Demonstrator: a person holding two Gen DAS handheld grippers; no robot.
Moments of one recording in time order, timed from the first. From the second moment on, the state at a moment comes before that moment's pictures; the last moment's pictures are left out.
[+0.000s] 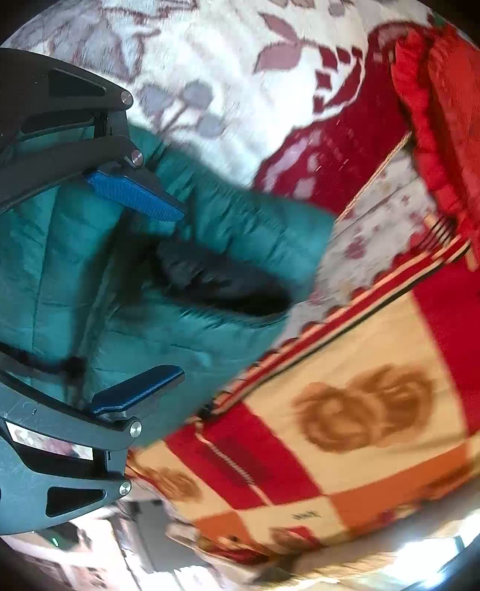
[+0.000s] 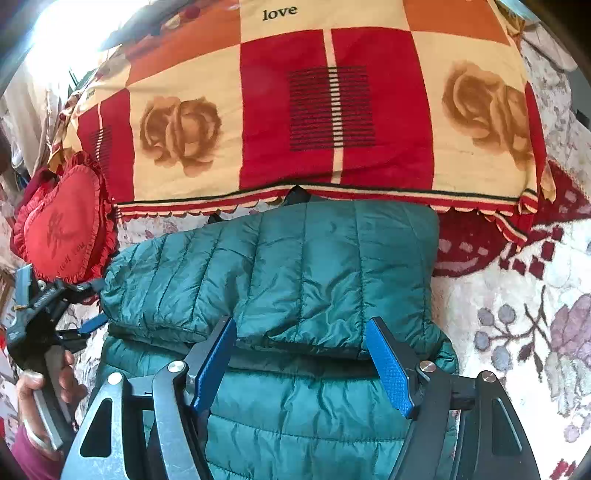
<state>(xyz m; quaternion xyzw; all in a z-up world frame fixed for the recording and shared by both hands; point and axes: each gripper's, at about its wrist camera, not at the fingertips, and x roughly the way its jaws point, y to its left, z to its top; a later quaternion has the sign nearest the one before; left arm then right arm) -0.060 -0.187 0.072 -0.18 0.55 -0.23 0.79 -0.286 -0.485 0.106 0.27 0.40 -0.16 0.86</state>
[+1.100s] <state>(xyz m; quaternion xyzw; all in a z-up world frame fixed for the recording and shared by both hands) -0.068 -0.171 0.101 -0.09 0.46 -0.20 0.86 -0.244 -0.485 0.085 0.18 0.43 -0.20 0.86</state>
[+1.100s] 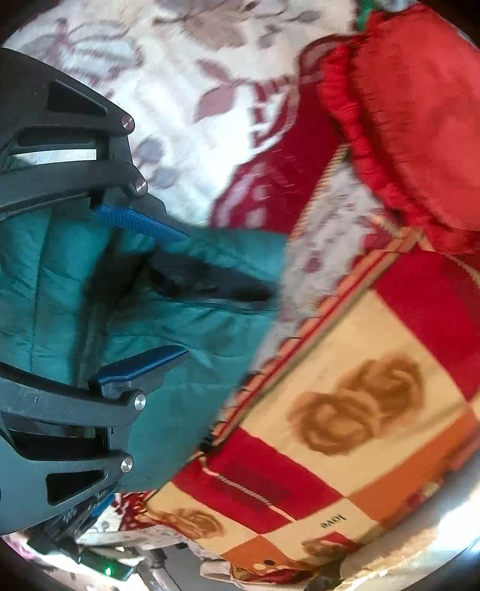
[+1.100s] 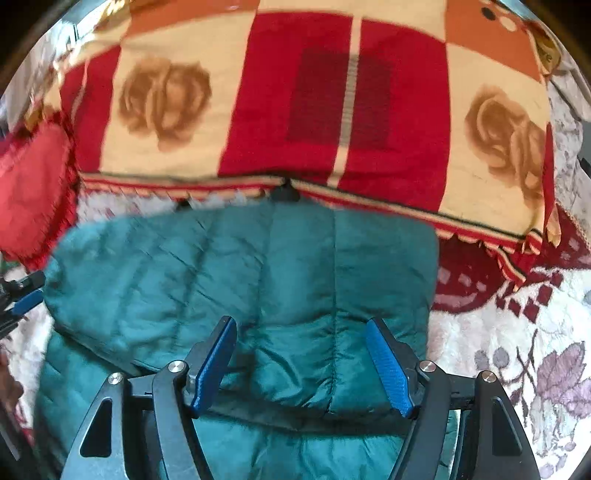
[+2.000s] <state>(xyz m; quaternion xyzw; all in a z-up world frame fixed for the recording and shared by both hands) -0.034 -0.233 0.033 0.03 0.48 -0.16 0.86 -0.214 -0.515 0.065 0.19 0.42 -0.24 0.85</state>
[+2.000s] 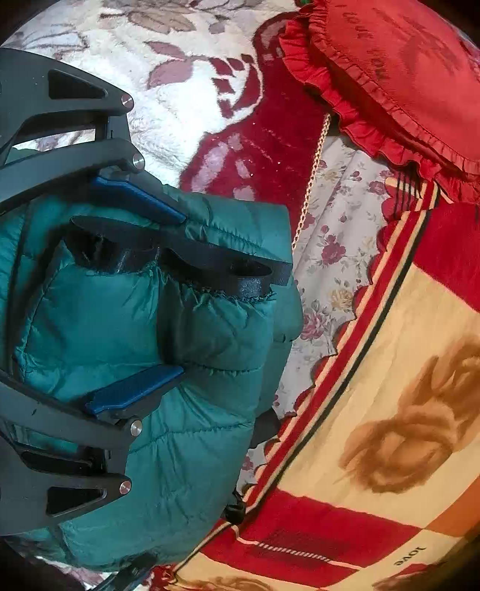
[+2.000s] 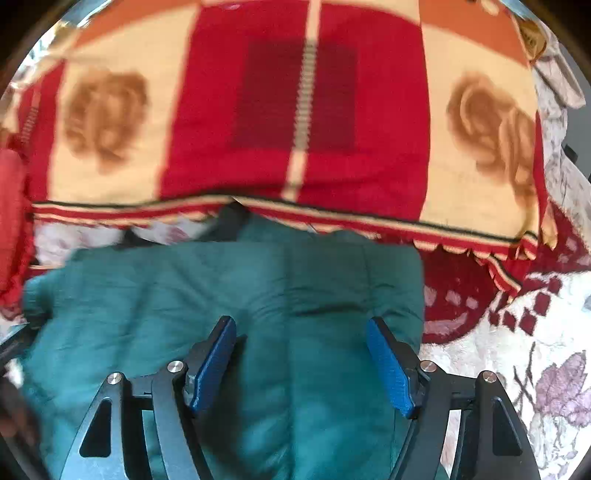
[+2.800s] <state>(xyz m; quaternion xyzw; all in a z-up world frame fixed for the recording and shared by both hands) -0.078 -0.231 0.036 0.04 0.47 -0.21 0.85 -0.236 -0.469 0.038 0.17 0.45 -0.22 0.85</state>
